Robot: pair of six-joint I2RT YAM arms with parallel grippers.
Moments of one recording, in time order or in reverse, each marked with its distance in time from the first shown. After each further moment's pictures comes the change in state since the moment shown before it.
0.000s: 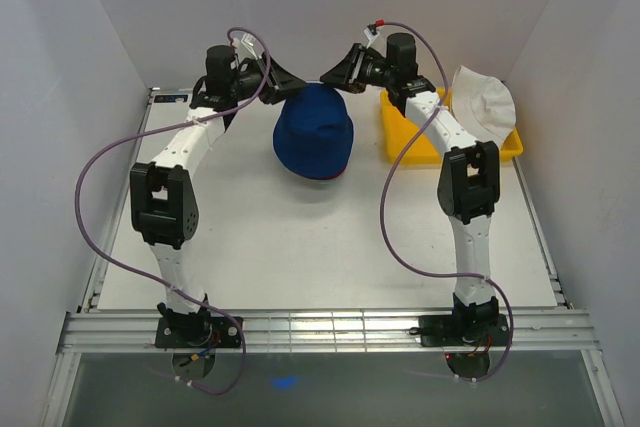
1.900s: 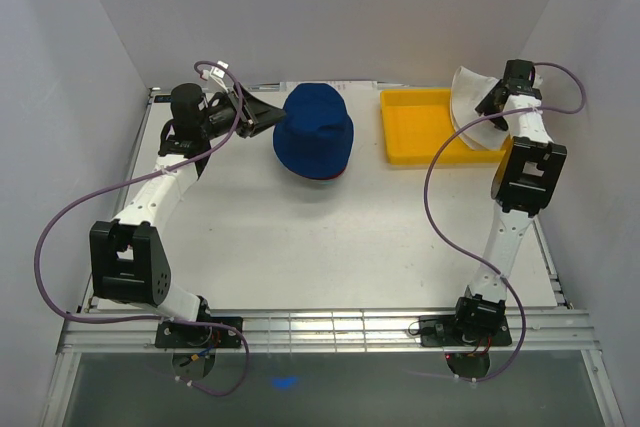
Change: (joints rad) left arm 0.071 -0.450 -0.515 0.161 0.061 -0.084; right arm -0.570 0.088 0.007 -0.565 0.897 -0.387
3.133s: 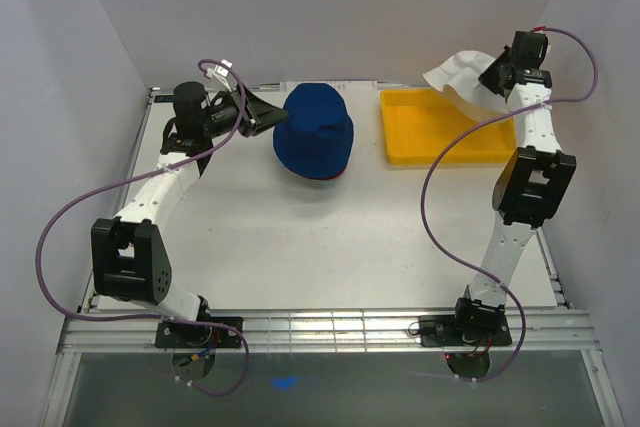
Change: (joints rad) left arm -0.013 0.012 0.011 0.000 0.016 -0.003; right arm 0.046 -0.187 -0.005 0.065 -0.161 0.093
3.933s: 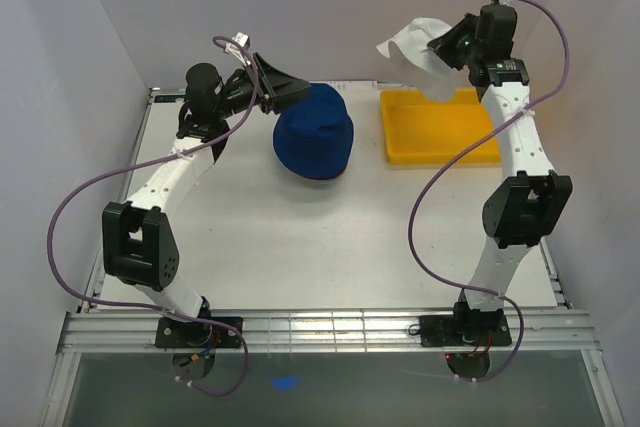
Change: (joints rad) left arm -0.097 0.091 0.168 0.218 0.039 -0.264; right arm 0.204 -0.240 -0.048 0.081 -0.152 0.194
